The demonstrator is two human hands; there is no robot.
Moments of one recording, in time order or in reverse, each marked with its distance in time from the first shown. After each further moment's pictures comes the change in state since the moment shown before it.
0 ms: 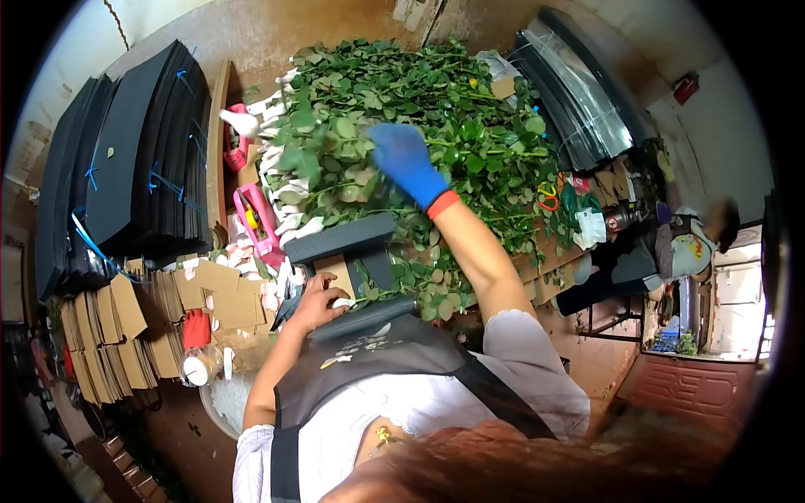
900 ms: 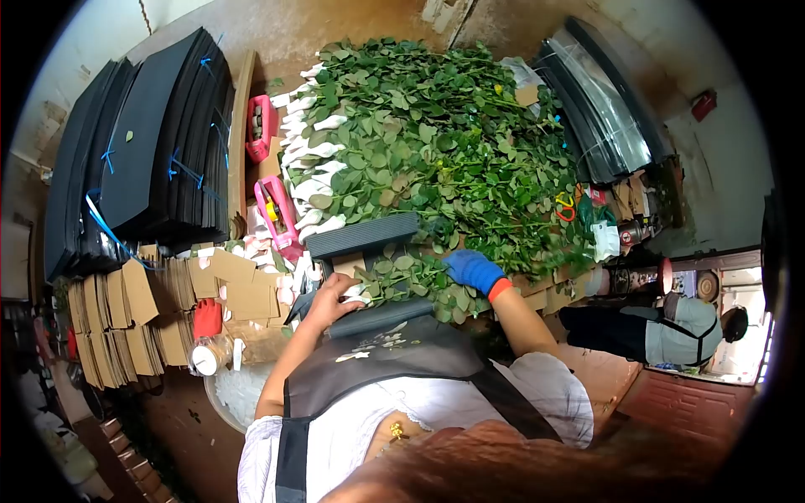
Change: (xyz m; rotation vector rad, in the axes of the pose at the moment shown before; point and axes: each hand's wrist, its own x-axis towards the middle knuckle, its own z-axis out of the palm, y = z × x) left_hand -0.007 -0.006 0.004 -0.248 0.104 -0.058; right_hand -0.236 0.040 0.009 0.060 -1.209 0.275
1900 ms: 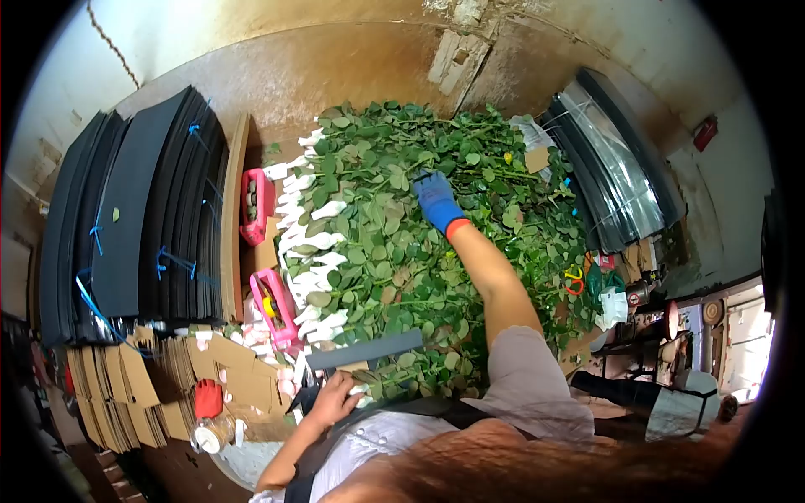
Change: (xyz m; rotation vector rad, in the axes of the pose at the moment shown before) left_hand 0.005 -0.003 0.001 0.128 -0.015 0.044; right_hand 0.297 0.052 -0.248 -0.618 0.522 0.206
